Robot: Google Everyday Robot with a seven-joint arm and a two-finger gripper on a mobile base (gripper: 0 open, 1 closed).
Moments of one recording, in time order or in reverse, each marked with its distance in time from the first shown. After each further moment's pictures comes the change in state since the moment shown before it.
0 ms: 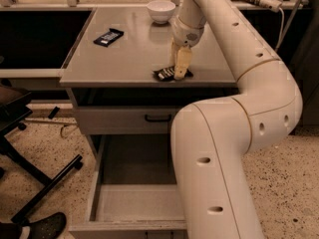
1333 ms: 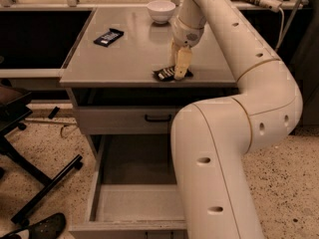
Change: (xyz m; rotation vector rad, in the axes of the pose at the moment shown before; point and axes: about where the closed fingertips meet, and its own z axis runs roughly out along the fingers) arm 0.000 0.000 0.000 0.000 0.000 0.000
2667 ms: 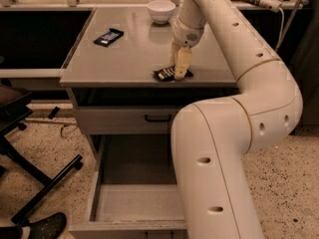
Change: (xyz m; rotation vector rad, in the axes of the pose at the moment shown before) arm -0.002 -0.001 -0.008 0.000 0.000 0.000
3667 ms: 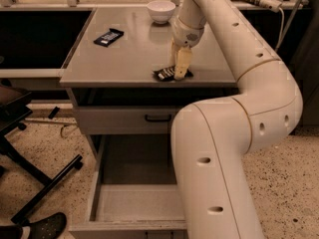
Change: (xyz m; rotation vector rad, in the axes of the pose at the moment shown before) arm 0.002 0.001 0.008 0.000 0.000 0.000
